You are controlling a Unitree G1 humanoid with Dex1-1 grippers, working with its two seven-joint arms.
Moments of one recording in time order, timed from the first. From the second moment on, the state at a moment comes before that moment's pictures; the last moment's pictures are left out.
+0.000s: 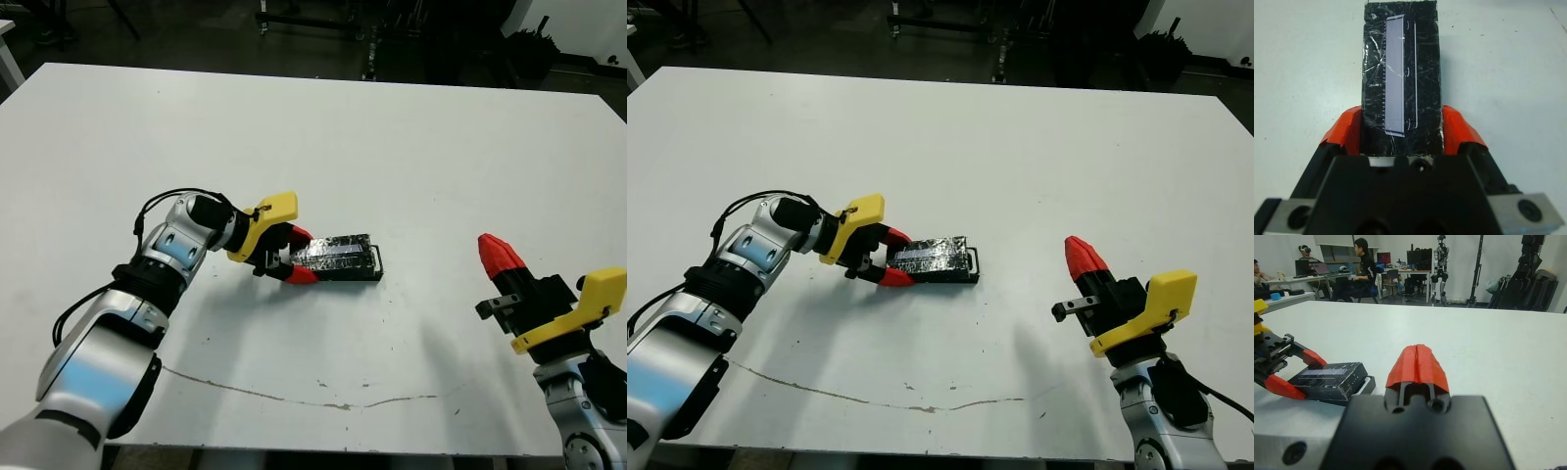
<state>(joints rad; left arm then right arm) -0.84 0.30 -0.36 0.77 0.04 0.06 -1.28 0.21 -0.29 -0.19 -0.45 0.41 0.22 0.34</state>
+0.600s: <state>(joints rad) -0.91 0.22 -0.36 0.89 0.05 0.14 -1.28 0.21 -0.29 -0.19 -0.44 0.42 0.22 0.34</state>
